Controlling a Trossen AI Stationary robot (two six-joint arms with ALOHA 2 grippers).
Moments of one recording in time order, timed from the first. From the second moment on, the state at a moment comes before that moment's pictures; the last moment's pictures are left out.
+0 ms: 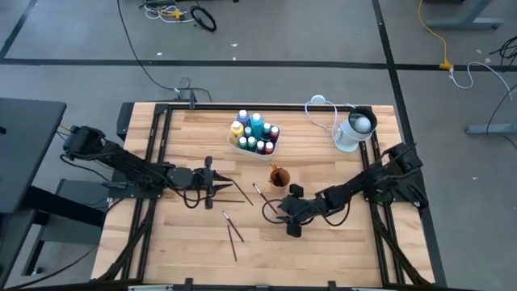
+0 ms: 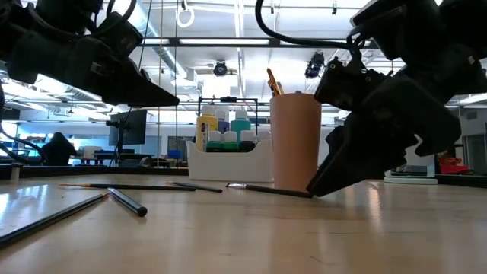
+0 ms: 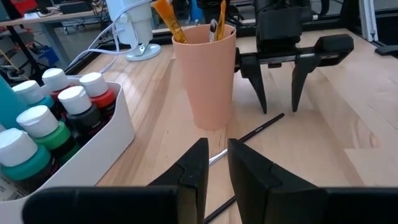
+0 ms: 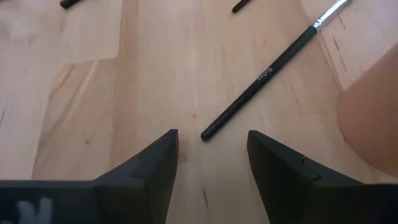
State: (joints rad) left arm -0.23 1.24 0.22 0.75 -0.35 0.01; right arm 0.37 1.81 0.68 0.36 0.29 0.39
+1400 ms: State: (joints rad) left arm -0.23 1.24 0.22 0.75 -0.35 0.01; right arm 0.36 1.90 0.68 0.46 0.35 0.33
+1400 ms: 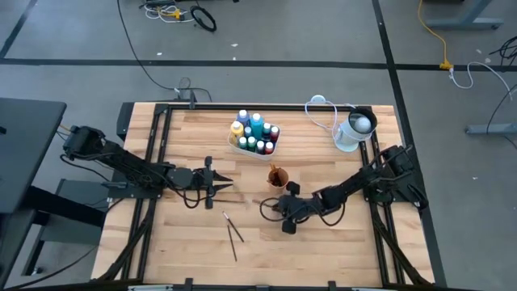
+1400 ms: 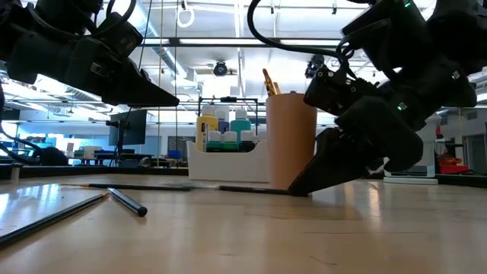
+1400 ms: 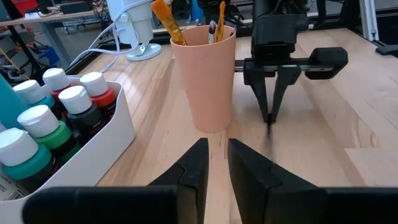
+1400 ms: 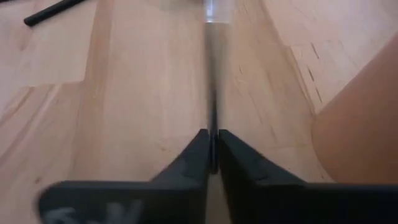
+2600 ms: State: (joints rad) left arm -0.23 1.24 0.22 0.75 -0.35 -0.05; right arm 0.40 1.75 0.68 0.65 0.17 0.04
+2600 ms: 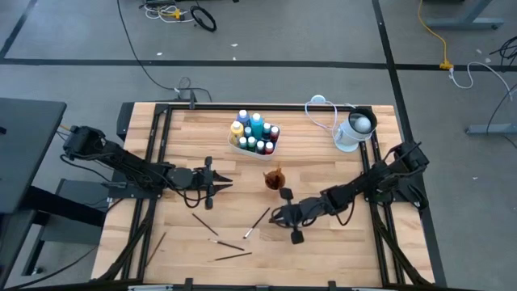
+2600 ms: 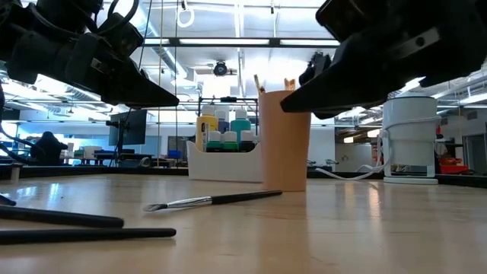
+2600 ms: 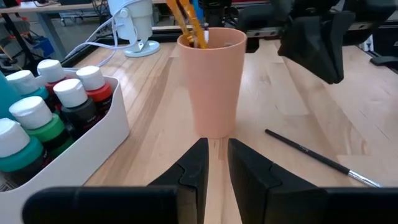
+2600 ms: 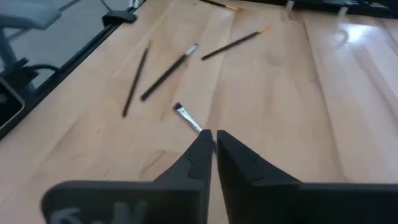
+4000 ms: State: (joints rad) left arm -0.23 1.24 0.23 0.76 -0.34 -0.09; right arm 0.35 2.17 1.49 -0.09 -0.21 -0.27
